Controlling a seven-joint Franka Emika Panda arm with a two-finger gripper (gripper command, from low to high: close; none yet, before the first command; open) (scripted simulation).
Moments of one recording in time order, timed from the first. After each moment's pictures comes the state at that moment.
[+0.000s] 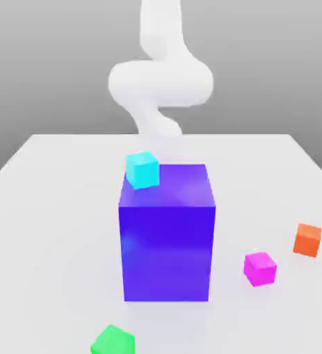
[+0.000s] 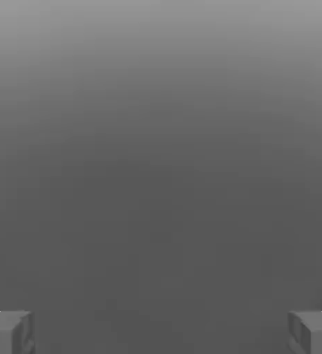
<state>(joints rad) 0.03 -0.75 0.01 -2.31 0.03 2.33 0.80</state>
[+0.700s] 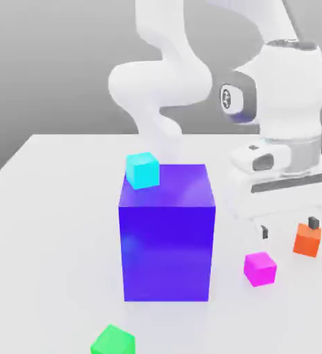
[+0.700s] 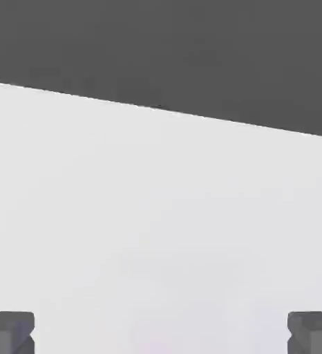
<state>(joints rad) 0.27 0.01 0.30 -2.75 0.02 2.82 1.09</state>
